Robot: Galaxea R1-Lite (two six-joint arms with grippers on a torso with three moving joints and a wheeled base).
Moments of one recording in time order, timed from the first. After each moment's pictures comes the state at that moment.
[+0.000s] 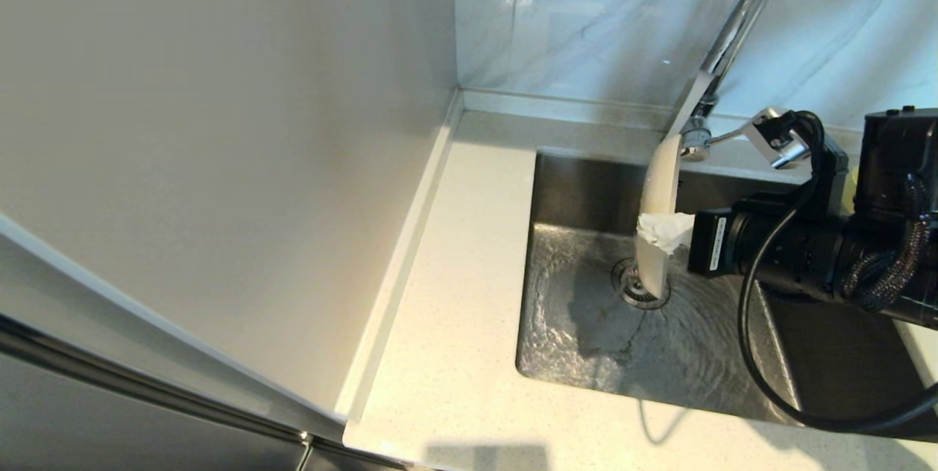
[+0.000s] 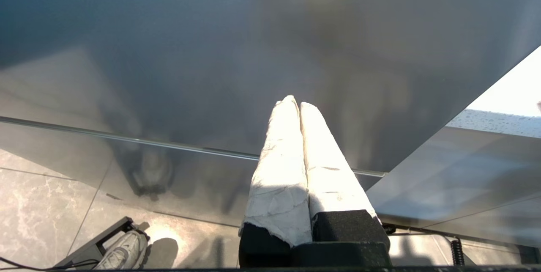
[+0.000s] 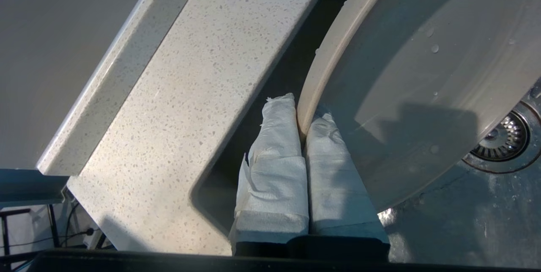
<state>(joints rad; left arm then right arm) 0.00 0.00 0.00 0.00 0.00 0.00 0.43 1.49 -0.89 -0.34 0.10 0.19</state>
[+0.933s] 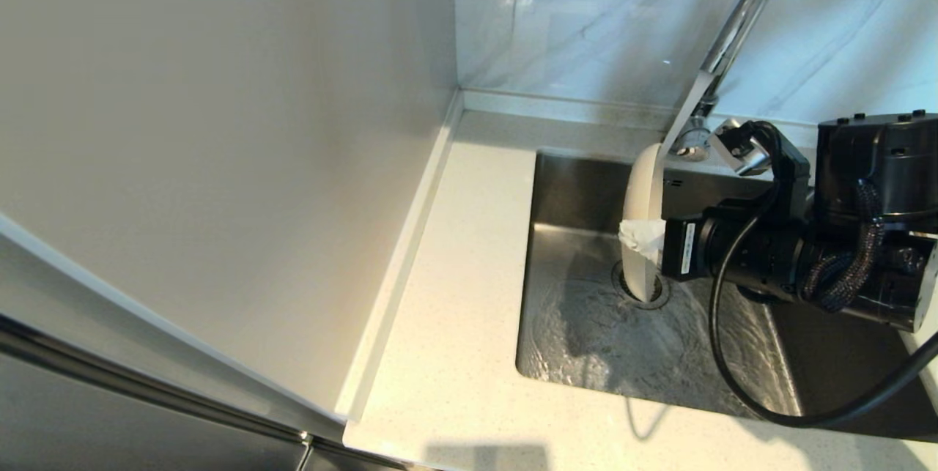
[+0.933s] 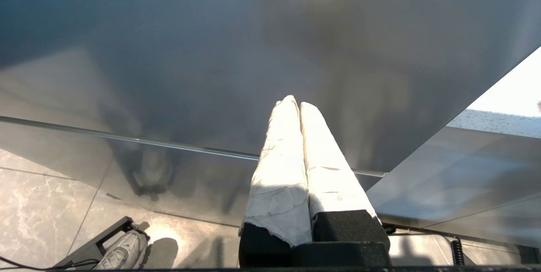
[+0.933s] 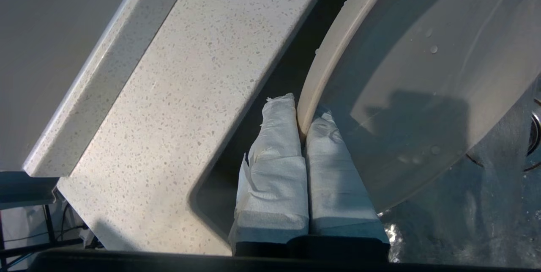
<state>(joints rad) 0.00 0.00 0.00 0.00 0.00 0.00 0.47 1.54 -0.92 -0.33 0.05 0.19</state>
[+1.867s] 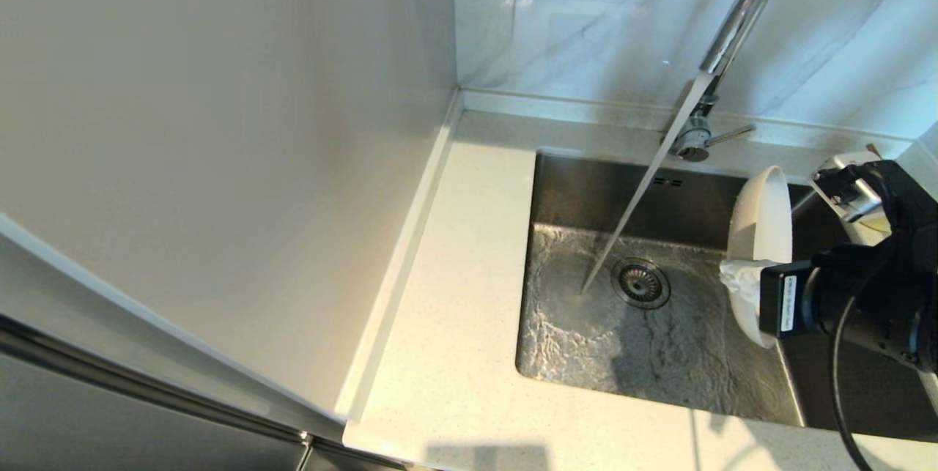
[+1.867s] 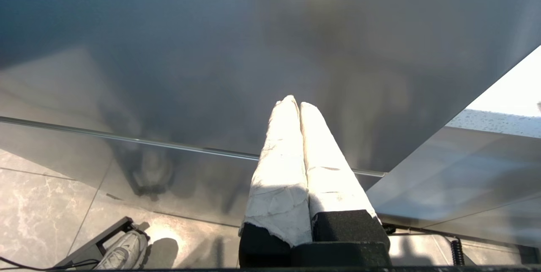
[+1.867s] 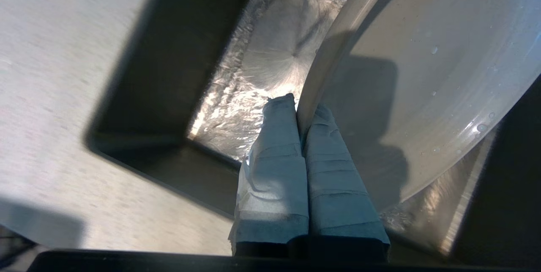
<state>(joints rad) 0.00 0.00 0.00 0.00 0.00 0.00 0.45 1.30 -0.77 -0.13 -0.26 0.11</state>
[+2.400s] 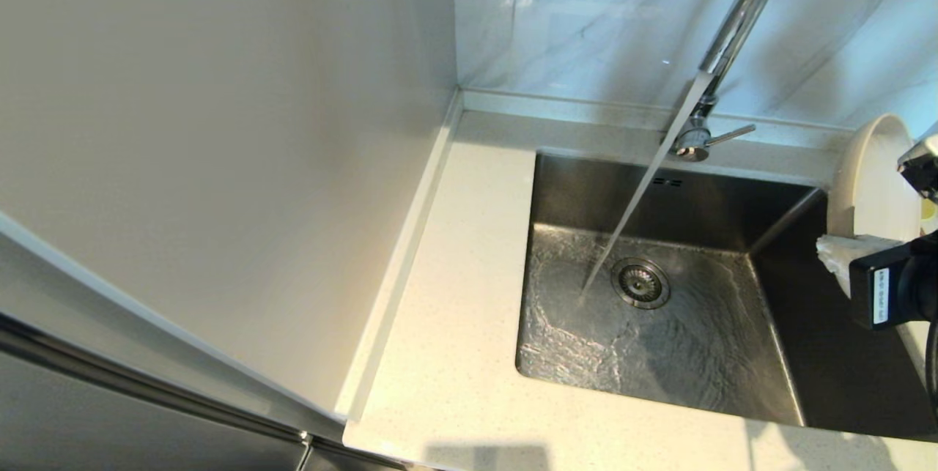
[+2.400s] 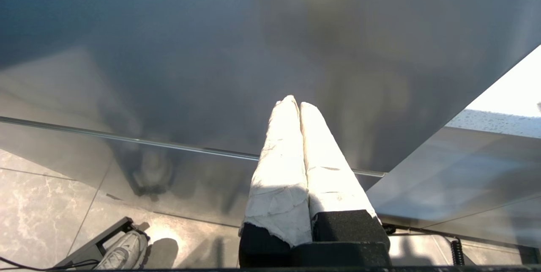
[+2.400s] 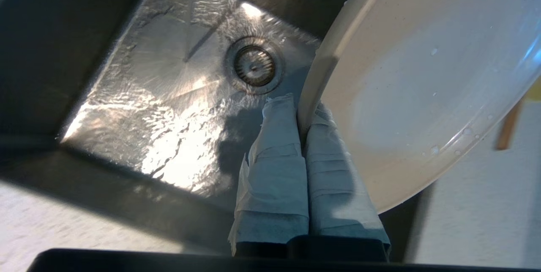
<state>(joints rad) 0.00 0.00 0.00 0.00 0.00 0.00 0.34 1.17 -0.77 -0.11 -0.38 -0.18</state>
